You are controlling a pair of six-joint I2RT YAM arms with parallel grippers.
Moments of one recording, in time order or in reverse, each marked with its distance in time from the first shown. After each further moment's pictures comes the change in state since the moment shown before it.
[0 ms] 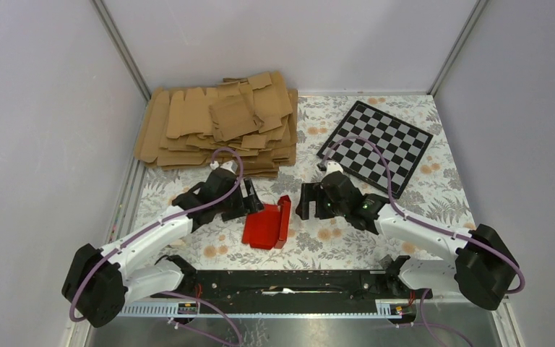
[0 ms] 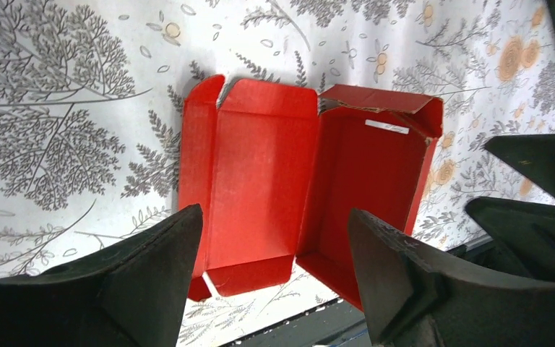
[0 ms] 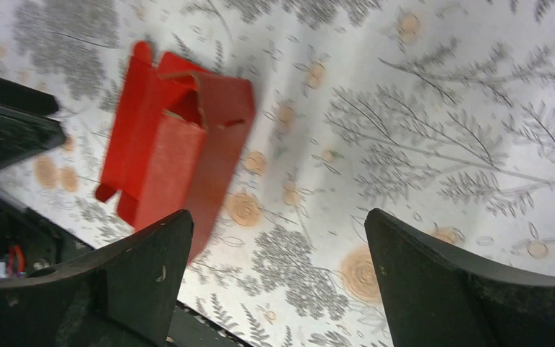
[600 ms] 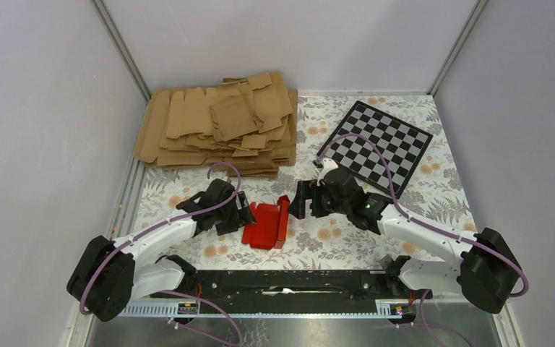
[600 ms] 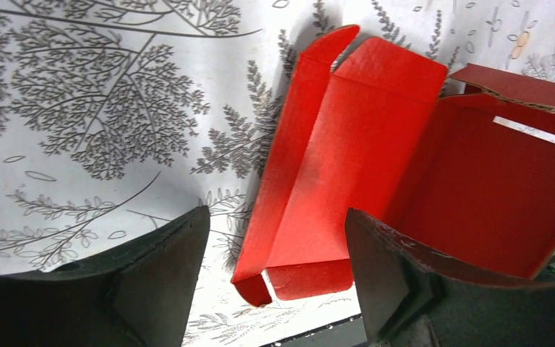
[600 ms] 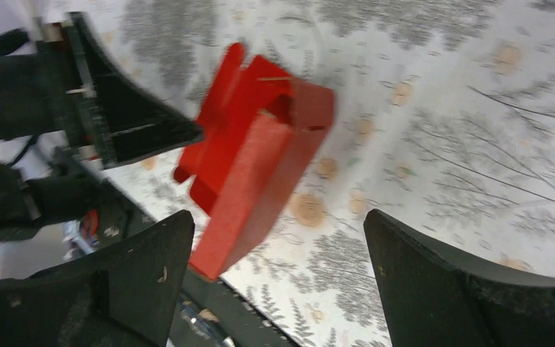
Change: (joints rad) left arm 0.051 0.047 -0.145 0.014 0.017 -0.048; right arm -0.001 -0.014 0.038 0.068 -0.119 -0.008
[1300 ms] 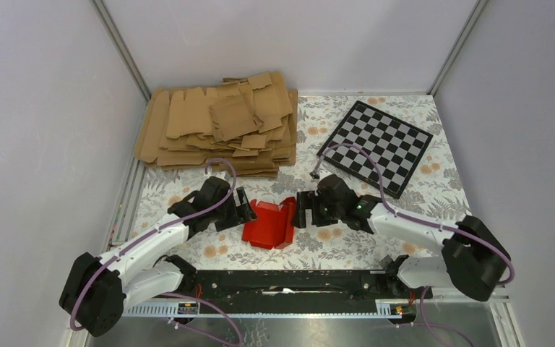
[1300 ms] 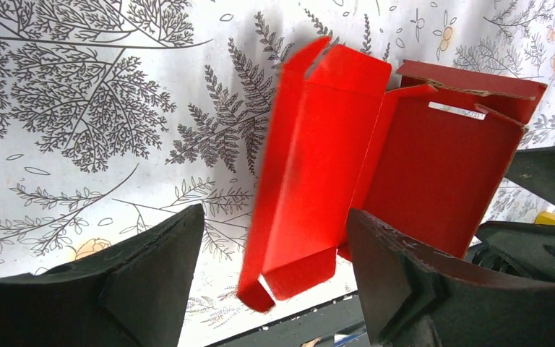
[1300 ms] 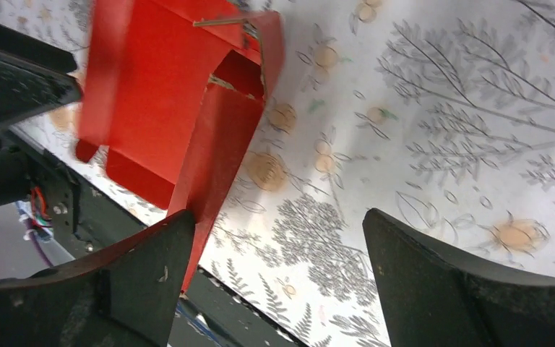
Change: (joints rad) left arm 0.000 -0.117 0.029 -0.045 0.019 0.032; right arm 0.002 0.134 -0.024 -0.008 -0.092 0.024
